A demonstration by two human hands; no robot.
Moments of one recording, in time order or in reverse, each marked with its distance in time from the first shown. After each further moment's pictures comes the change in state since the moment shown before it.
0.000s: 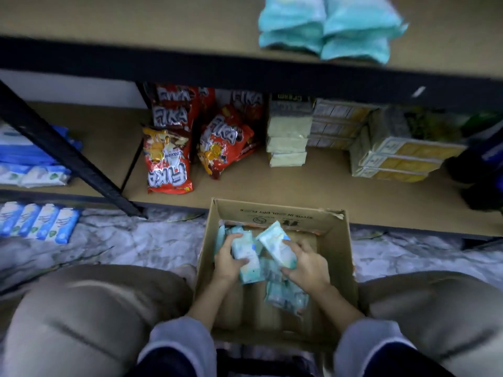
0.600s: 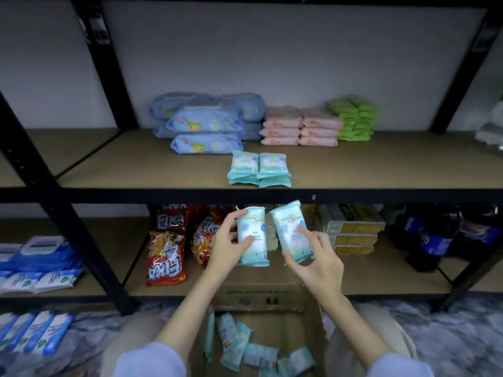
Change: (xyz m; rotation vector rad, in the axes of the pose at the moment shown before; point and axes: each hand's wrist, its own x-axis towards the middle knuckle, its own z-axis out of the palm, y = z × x) left_hand -0.075 0.249 -0.048 -0.149 -0.003 0.711; right_hand -0.081 -0.033 -0.204 0.299 0.950 -0.128
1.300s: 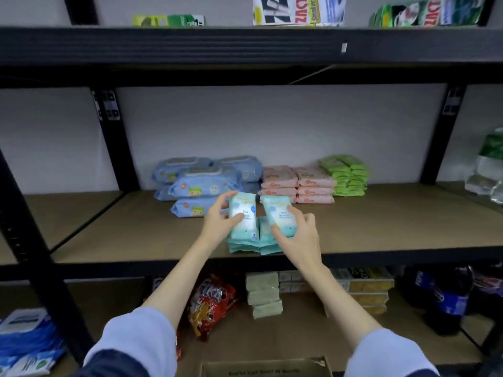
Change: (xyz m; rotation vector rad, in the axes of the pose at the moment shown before) left_hand 0.158 0.087 -0.035 0.060 0.008 0.151; right_hand 0.160 -0.073 -0.013 0.254 0.009 0.132
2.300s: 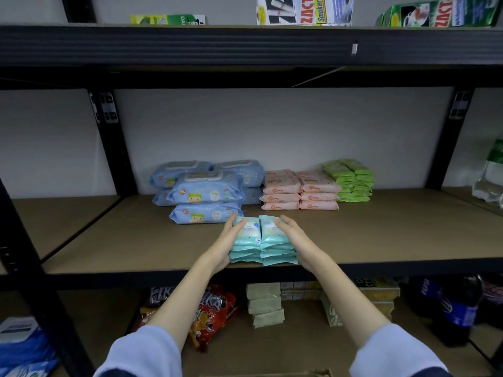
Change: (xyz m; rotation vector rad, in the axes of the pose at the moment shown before) left_hand 0.006 -0.028 0.017 -0.338 -0.175 -0.446; right_hand 0.047 0.010 0.019 0.537 -0.473 0.408
